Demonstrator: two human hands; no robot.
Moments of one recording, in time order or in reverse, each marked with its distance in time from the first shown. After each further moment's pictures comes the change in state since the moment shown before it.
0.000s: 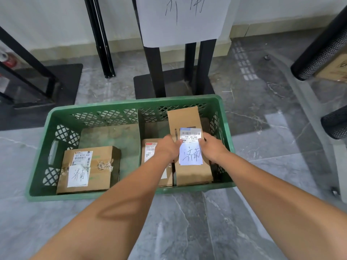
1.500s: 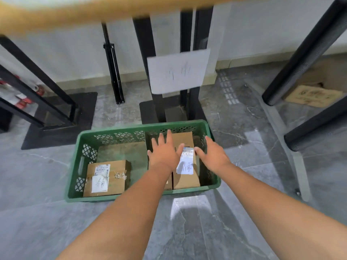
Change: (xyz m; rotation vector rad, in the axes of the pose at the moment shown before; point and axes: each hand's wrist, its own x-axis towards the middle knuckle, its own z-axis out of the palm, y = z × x) left_hand -0.142 0.067 -0.090 0.362 0.184 0.166; right_hand -0.138 -0.074 -0.097 -0.122 0.148 -0.011
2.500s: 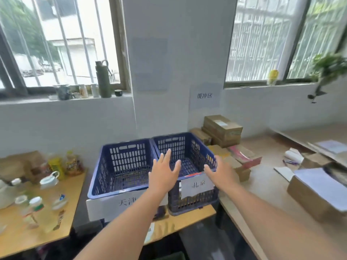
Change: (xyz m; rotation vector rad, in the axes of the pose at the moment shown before) left_hand -0.336 0.245 -0.674 -0.344 0.427 0.511; right_hand -0.389 -0.311 -0.631 0.083 0.655 -0.089
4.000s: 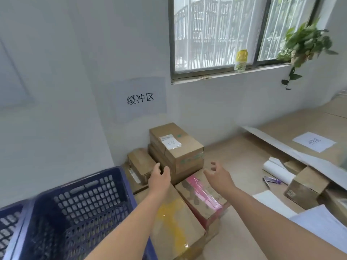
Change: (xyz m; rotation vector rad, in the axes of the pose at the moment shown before) left_hand 0.439 0.193 0.354 -0.541 -0.180 -0.346; right_hand 0.477 0.283 -0.044 0.381 -0.016 0.297
